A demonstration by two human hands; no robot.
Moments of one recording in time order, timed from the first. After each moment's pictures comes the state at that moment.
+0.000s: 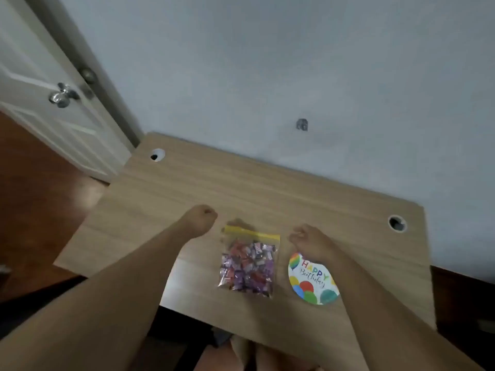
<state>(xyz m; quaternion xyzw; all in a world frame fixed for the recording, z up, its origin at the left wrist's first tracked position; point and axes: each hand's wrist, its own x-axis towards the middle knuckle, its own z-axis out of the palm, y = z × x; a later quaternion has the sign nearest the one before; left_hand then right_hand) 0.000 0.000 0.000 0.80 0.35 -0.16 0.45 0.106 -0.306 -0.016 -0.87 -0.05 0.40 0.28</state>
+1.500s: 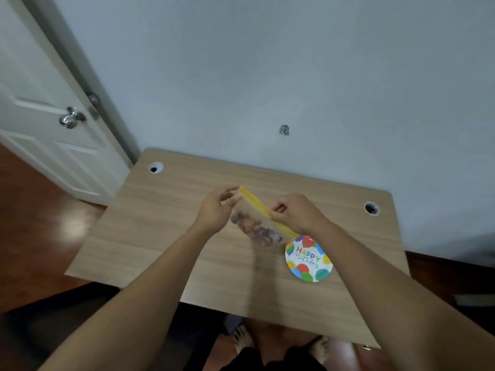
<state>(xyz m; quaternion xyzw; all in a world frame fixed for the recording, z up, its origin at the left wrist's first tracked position) -0.030 -0.047 0.068 0.81 0.20 0.06 0.55 0.053 -0.270 0.104 -0.92 -0.23 0.21 0.25</state>
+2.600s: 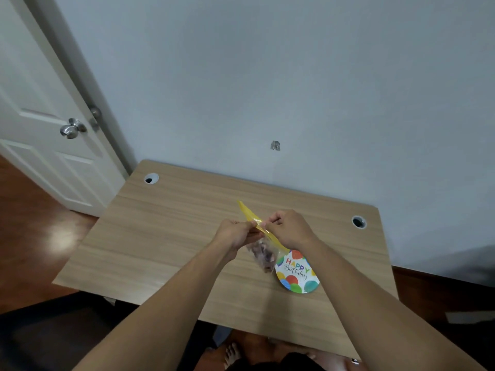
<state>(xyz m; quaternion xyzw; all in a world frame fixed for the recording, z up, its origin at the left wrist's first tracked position) -0.035 -0.129 0.077 0.50 0.35 -0.08 0.79 0.036 -0.284 0.103 -0.91 -0.13 0.22 0.33</state>
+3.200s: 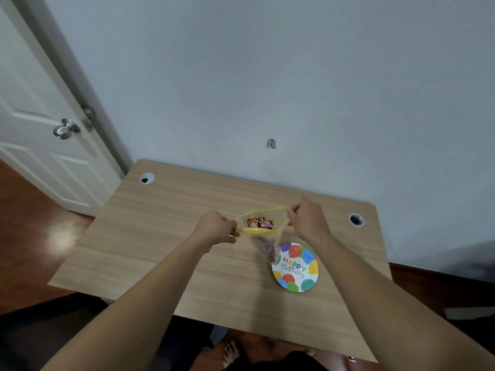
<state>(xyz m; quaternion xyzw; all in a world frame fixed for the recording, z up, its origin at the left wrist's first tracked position) -0.033 -0.091 0.083 0.68 0.37 -0.12 0.62 0.067 -0.321 0.104 -0.95 -0.06 0.10 0.30</state>
